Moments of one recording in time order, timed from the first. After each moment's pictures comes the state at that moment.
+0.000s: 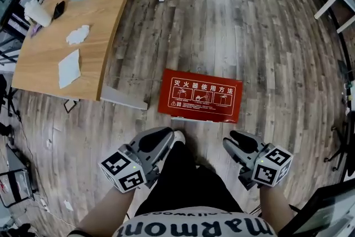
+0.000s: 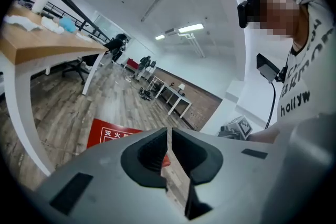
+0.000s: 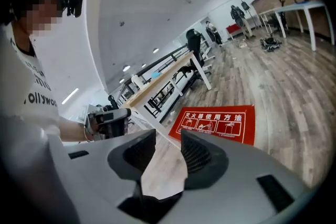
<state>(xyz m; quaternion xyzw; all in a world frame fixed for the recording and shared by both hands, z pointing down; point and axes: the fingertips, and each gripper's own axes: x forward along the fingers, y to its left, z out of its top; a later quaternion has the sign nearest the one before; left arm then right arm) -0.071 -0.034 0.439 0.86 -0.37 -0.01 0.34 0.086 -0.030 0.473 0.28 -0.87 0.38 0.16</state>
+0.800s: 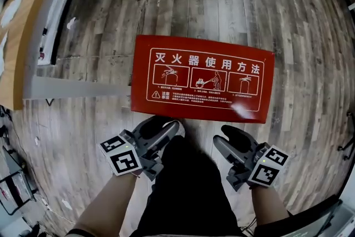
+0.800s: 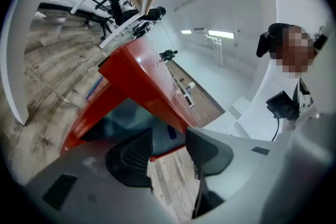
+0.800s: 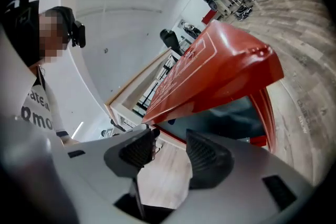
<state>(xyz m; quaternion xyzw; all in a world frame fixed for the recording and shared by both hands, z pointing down) -0.051 -0.076 0.723 0.80 -0.33 -0.07 0.50 0.072 -0.050 0.708 0.28 -0.82 0.49 0.02</state>
